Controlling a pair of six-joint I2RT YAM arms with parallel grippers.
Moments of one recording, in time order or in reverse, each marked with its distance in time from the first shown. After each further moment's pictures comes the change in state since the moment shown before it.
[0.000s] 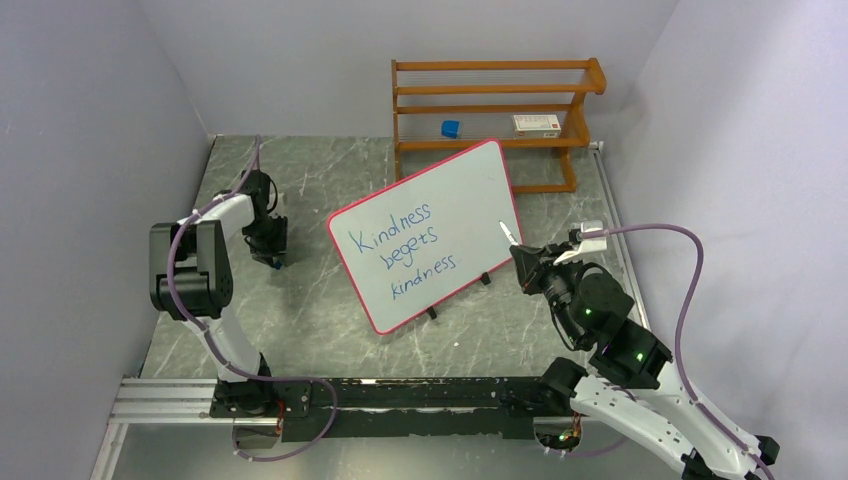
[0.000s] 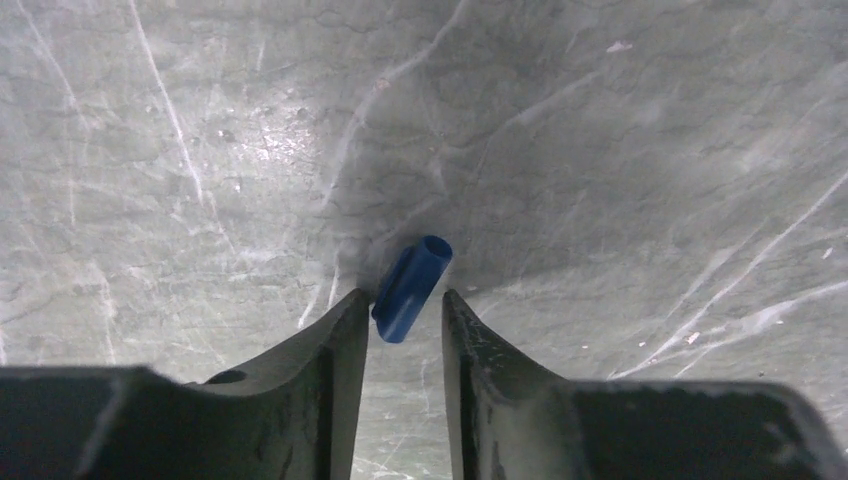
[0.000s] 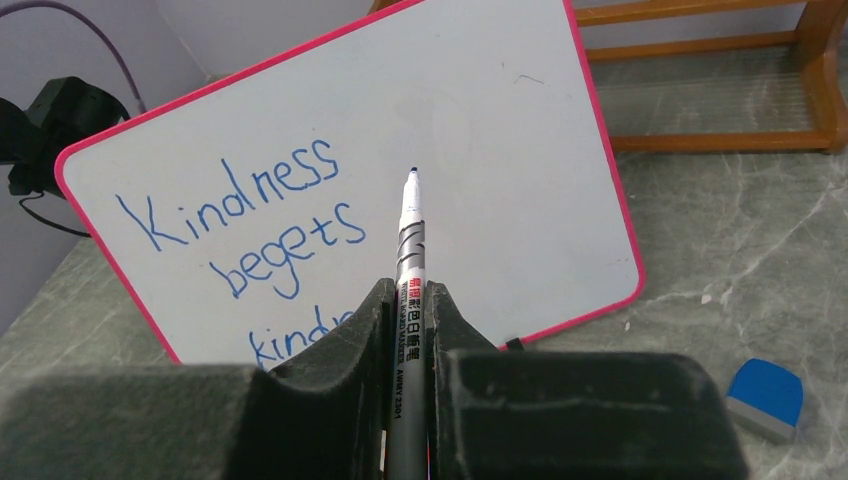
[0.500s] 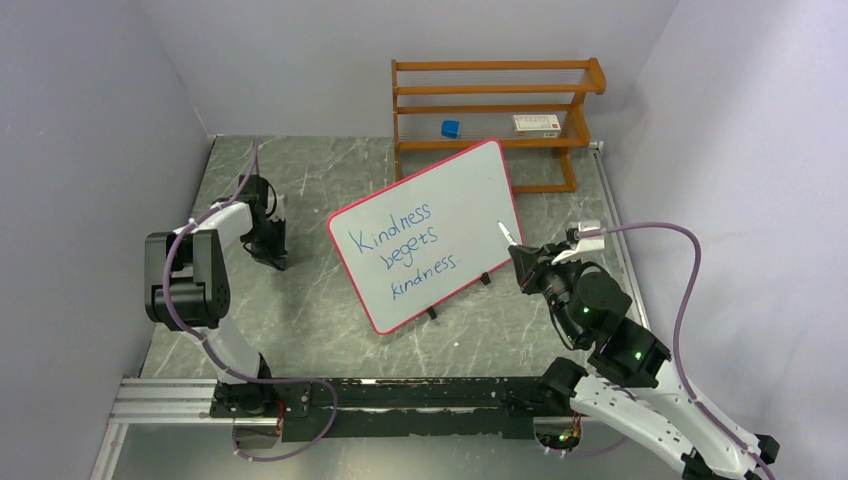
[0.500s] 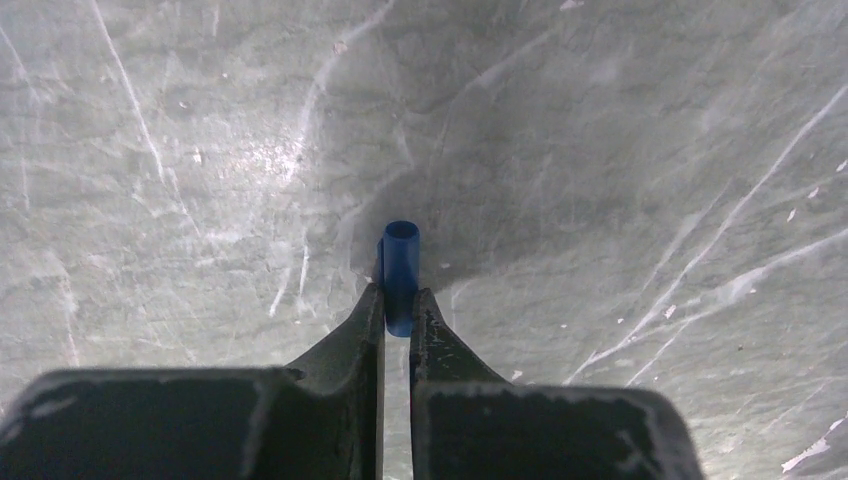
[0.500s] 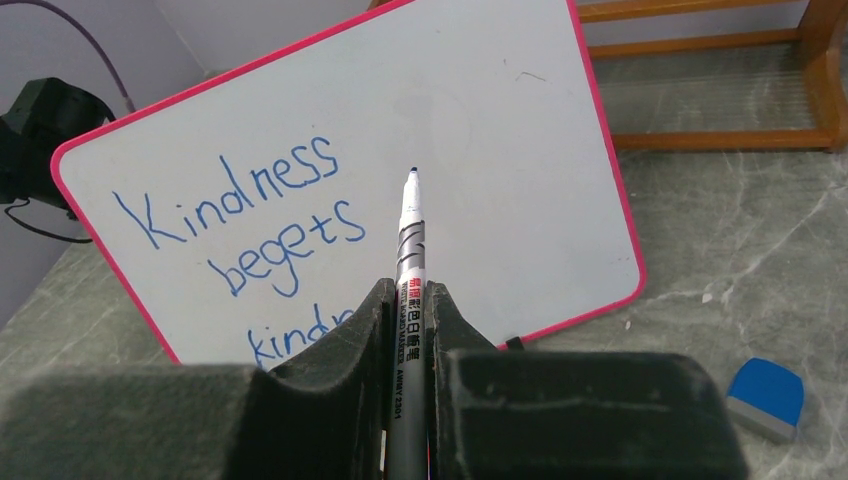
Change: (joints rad) left arm 0.002 -0.068 -0.076 0.059 0.051 0.005; right arm 0.000 0.008 0.000 0.001 -0.001 0.000
